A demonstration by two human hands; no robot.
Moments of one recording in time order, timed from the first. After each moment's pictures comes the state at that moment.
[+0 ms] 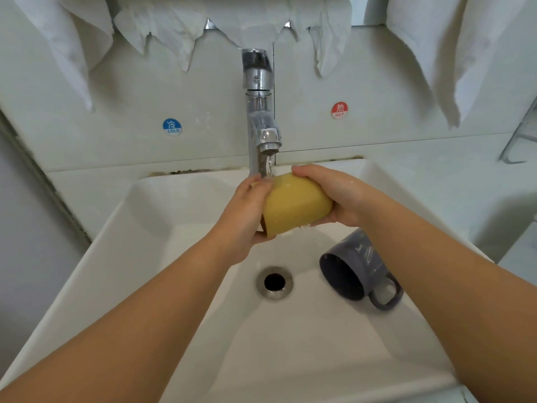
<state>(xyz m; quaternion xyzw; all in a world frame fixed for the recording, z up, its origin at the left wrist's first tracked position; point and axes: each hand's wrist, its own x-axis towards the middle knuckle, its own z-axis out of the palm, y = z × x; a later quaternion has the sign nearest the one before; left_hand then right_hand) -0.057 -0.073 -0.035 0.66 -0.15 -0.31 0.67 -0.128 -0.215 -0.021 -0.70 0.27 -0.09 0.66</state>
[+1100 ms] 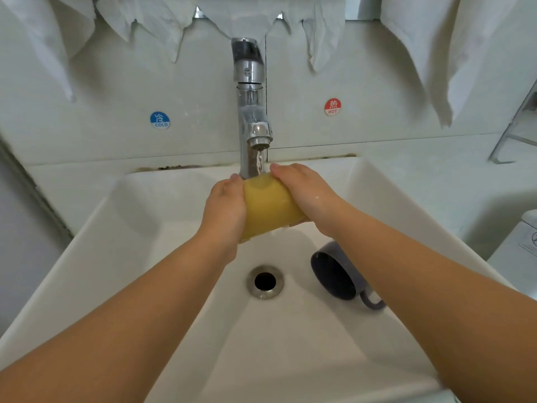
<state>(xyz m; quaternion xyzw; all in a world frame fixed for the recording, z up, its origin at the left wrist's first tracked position) -0.052 -0.080 -0.039 0.70 -0.07 -0.21 0.68 -0.115 -0.187 -0.026 -0.74 0.27 -0.17 0.60</state>
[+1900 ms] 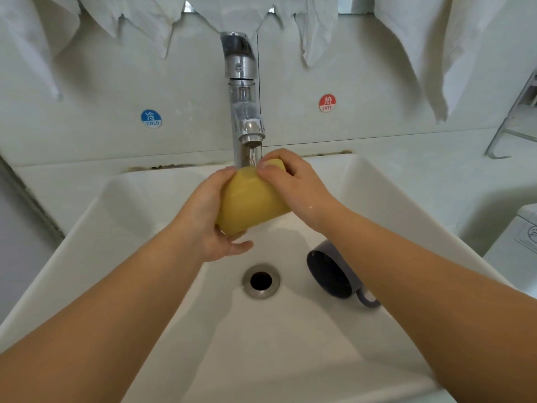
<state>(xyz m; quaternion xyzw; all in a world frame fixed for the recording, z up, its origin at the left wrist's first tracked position) -0.044 -0.063 -0.030 0.60 0.00 -0.37 0.70 -0.118 -0.180 -0.028 -0.79 0.15 -0.26 0.54</state>
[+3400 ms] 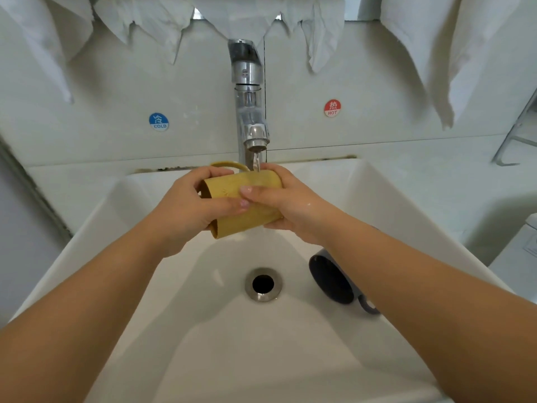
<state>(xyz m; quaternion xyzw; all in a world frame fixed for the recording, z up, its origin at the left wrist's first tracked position) -0.016 -0.031 -0.030 0.72 -0.31 -0.21 0.59 -0.112 -0.180 -0.036 -0.70 0.15 -0.10 0.69</state>
